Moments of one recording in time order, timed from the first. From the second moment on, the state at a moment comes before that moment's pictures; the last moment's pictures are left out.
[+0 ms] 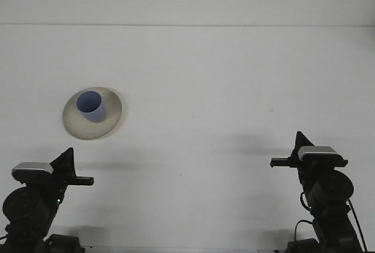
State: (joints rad) left arm -0.10 0.31 0.61 -0.42 -0.05 -0.08; right arm 0.13 0.51 0.51 -0.17 0.11 0.08
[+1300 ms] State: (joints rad) left arm -0.04 0.01 0.03 0.20 0.00 -0.04; right arm 0.13 0.51 0.51 -0.17 0.11 0.08
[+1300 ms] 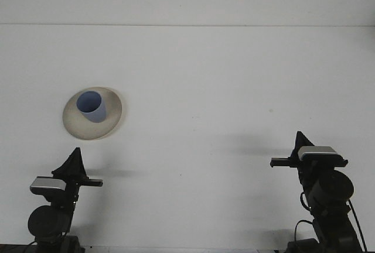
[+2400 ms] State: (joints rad) left arm -0.04 0.01 0.03 0.20 0.00 -0.04; right arm 0.13 0.48 0.50 -0.17 0.11 0.08
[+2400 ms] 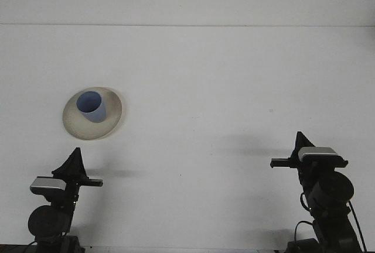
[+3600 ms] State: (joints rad) left arm -0.04 0.01 0.03 0.20 0.00 -0.04; right arm -0.04 0.00 0.01 0.04 0.10 0.08
